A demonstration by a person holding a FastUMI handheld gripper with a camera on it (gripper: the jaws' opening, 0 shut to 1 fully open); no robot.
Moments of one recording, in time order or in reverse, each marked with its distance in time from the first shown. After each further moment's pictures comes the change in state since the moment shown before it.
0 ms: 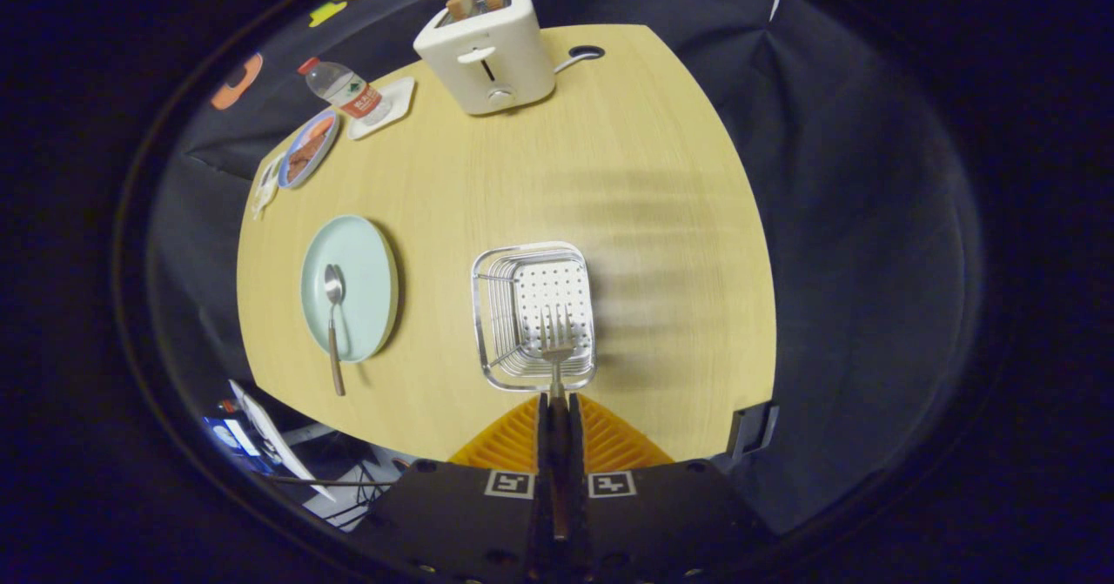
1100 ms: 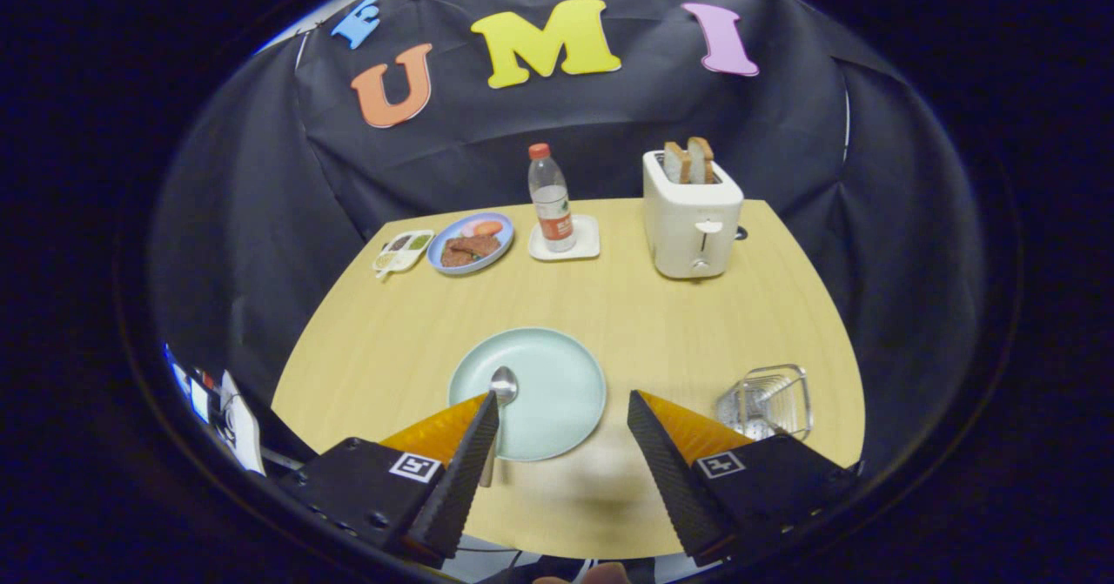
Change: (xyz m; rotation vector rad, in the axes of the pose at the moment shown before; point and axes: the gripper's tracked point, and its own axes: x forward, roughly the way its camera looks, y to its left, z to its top) arm -0.024 0.226 0.004 -0.231 -0.657 0.170
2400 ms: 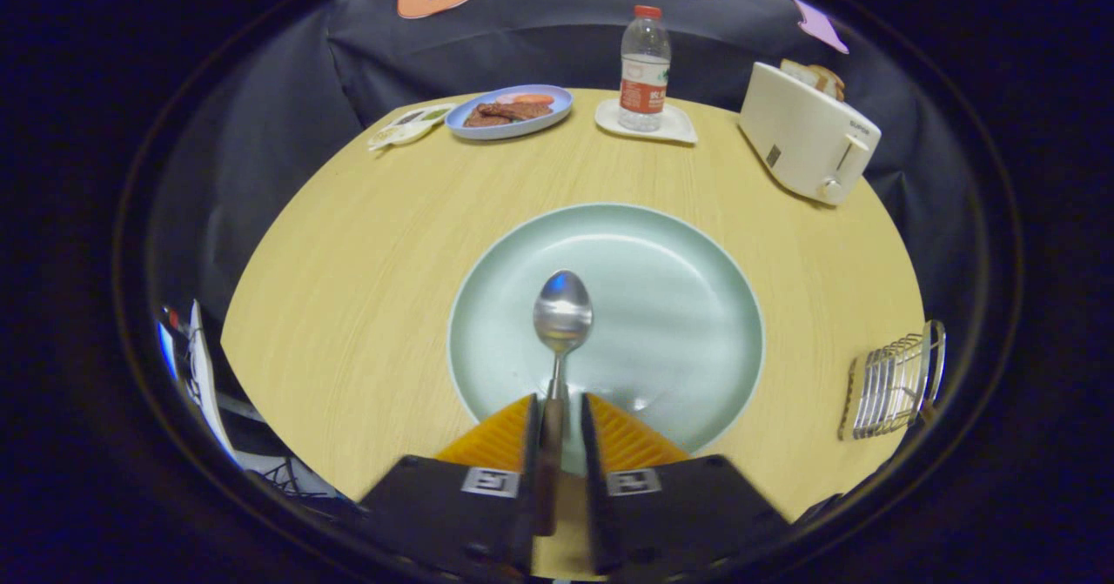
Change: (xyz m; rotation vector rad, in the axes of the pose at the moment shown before) arm 0.130 0.054 -0.099 -0.126 0.271 -0.050
